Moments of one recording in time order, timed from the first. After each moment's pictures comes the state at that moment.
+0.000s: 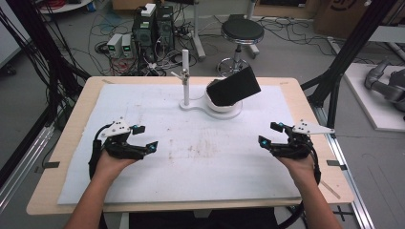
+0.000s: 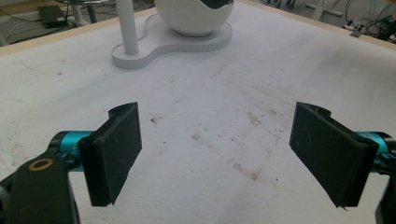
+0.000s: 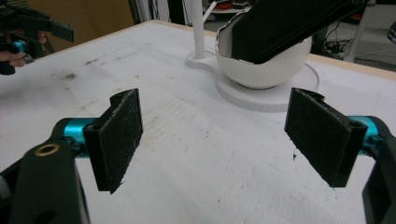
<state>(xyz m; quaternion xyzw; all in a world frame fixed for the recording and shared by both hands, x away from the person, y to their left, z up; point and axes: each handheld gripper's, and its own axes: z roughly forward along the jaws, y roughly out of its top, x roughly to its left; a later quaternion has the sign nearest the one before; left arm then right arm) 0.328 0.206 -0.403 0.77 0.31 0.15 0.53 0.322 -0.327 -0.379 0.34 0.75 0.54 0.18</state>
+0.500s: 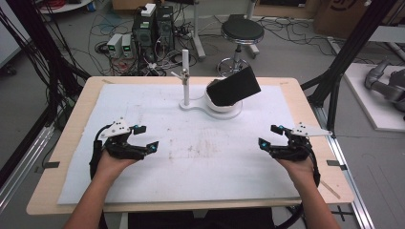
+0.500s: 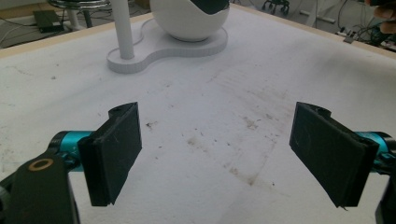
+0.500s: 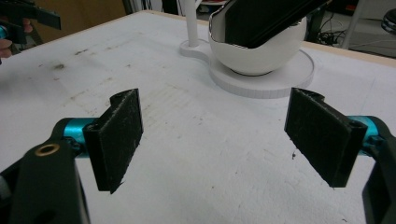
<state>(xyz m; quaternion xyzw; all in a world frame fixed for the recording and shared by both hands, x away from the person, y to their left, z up) 0.328 0.205 -0.404 0.77 0.31 0.15 0.54 0.321 -0.328 -0.389 0.35 0.75 0.53 0.18</state>
